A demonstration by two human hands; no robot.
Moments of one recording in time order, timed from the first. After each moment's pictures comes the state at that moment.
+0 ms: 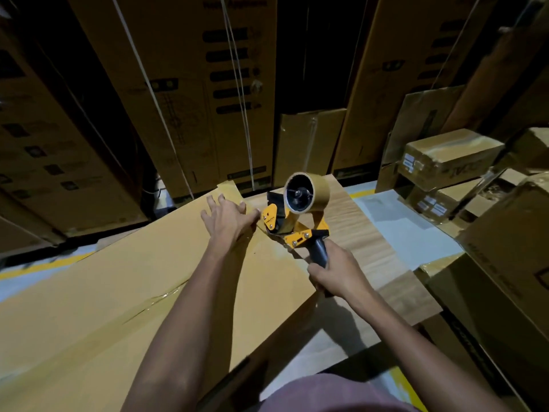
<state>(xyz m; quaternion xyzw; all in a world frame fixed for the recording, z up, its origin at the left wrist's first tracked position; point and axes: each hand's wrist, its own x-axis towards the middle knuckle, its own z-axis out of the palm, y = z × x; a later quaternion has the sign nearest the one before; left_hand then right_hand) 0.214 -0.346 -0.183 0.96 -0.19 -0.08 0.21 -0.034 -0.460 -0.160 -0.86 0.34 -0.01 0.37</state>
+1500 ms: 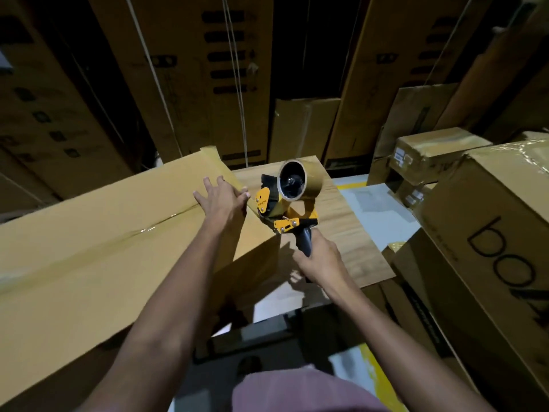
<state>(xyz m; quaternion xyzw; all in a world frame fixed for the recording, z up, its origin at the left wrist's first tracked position) 0.088 -0.346 -0.167 0.96 -0.20 -0.06 0.21 -0.148 -0.449 -0.157 -0.88 0.33 -0.02 0.34</state>
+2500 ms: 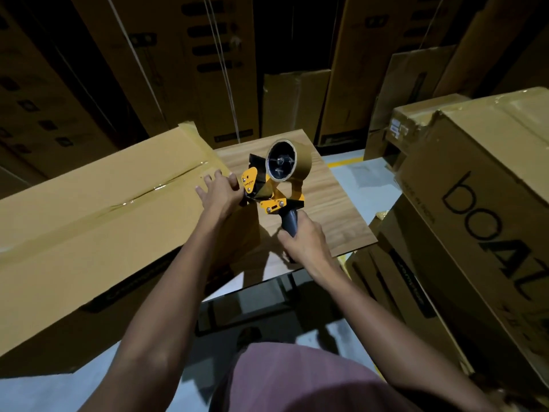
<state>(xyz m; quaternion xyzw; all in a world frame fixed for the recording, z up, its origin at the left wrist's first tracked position) 0.011 -0.365 -0.179 0.94 -0.19 -0.10 0.25 -0.196 -0.451 -0.170 -0.85 0.34 -0.06 0.39</state>
